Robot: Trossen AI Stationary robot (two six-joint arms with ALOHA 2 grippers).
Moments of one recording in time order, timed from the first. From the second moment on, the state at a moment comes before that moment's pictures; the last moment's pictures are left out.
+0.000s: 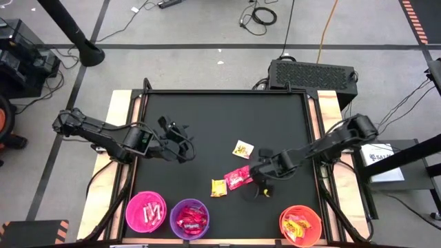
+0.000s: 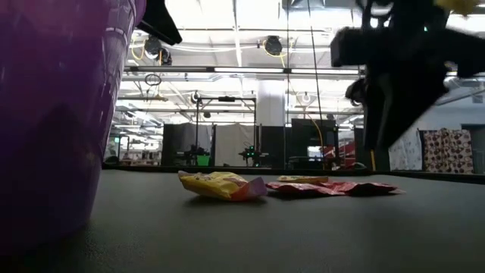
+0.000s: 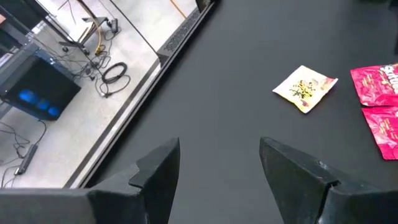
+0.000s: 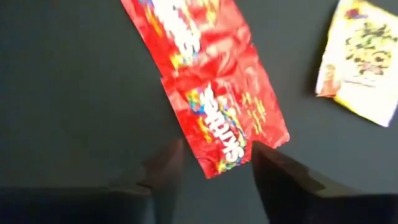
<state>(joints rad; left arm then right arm) -0.27 1.22 1.09 -0.74 -0.76 -0.33 0.35 1.57 0.96 -0.64 0.15 0.40</state>
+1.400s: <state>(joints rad) -0.27 1.22 1.09 -0.75 -0.73 -0.33 0.29 1.55 0.80 -0.36 -0.11 0.55</state>
